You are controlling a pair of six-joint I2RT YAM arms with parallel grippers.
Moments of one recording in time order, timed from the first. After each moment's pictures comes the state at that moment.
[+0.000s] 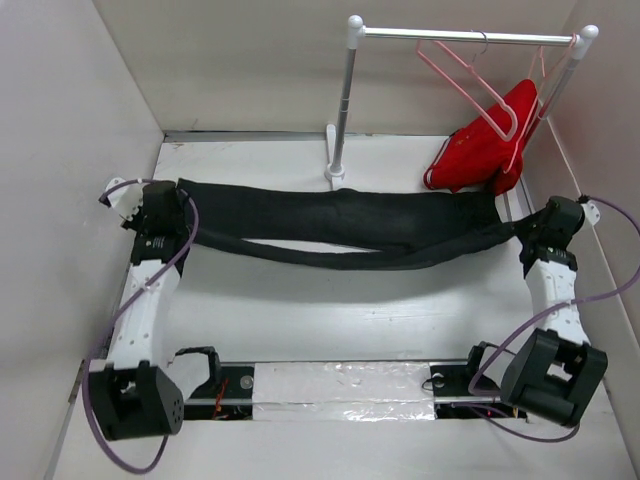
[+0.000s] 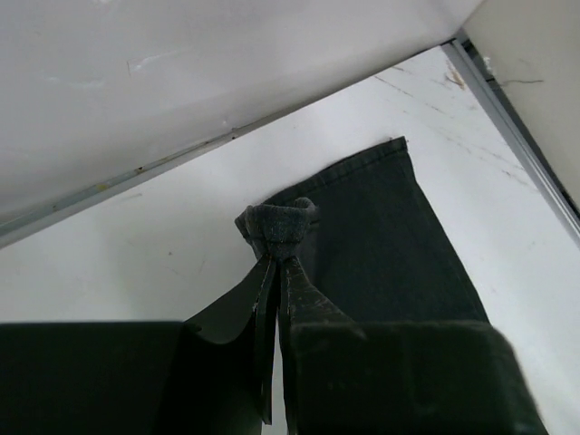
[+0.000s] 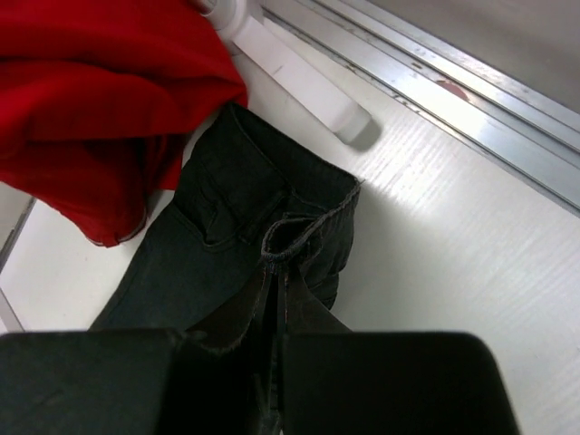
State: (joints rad) left arm 0.06 1.03 0.89 -0.37 -0.70 -0.68; right arm -0.41 1.10 0.75 -0.15 0.12 0.64
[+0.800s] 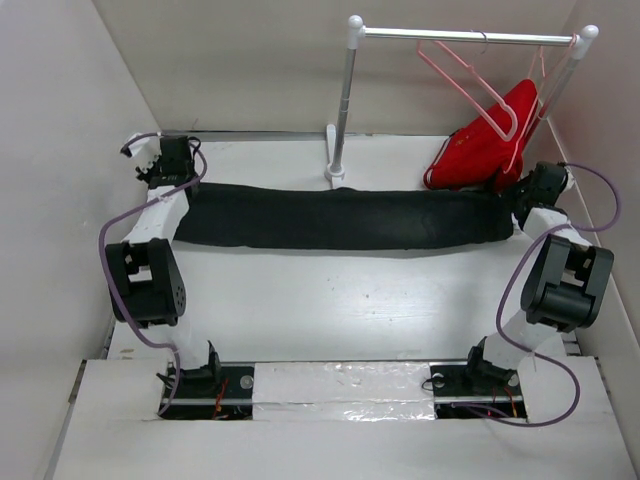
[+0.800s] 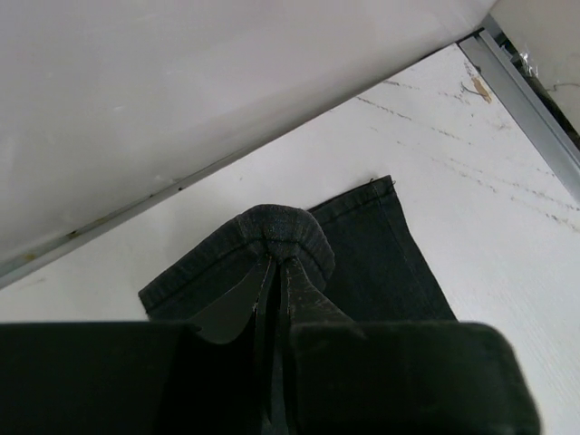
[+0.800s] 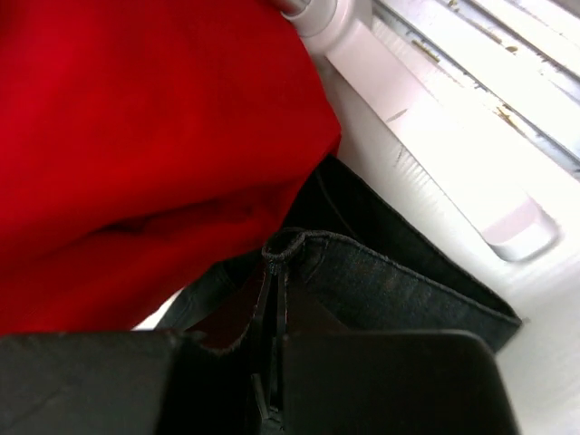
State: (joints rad) left arm 0.09 1.67 1.28 -0.25 -0.75 -0.62; right arm -0.36 1.66 1.06 0.04 -0.02 0.68
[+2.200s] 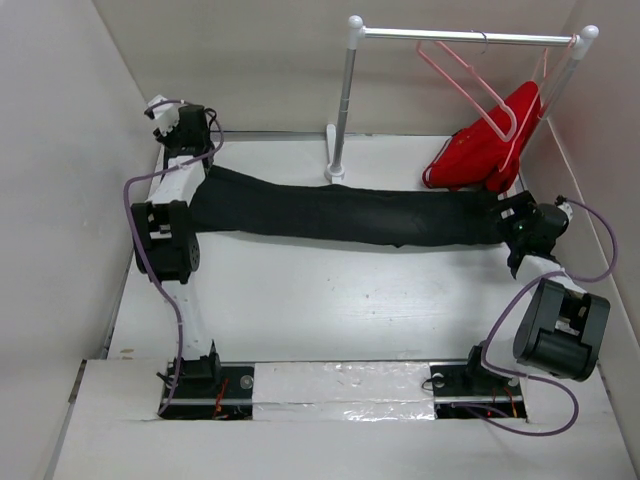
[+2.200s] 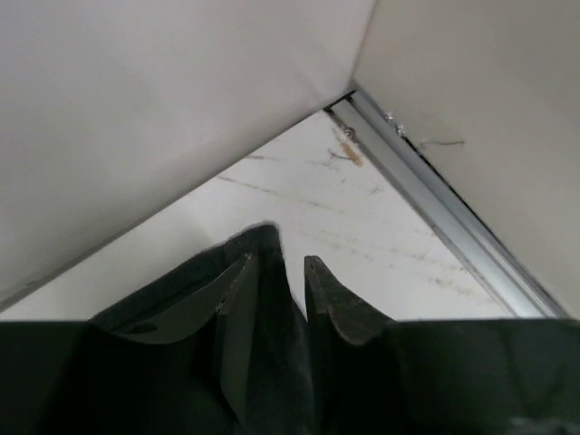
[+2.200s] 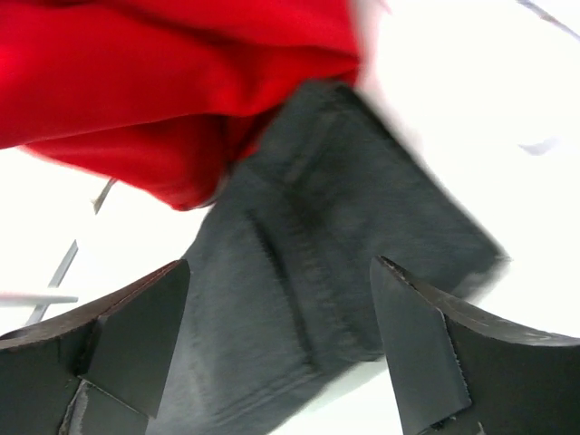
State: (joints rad) left arm 0.03 2.04 1.67 -0.10 -0.76 -0.48; right arm -0.40 1.36 0.62 0.36 -0.18 0.75
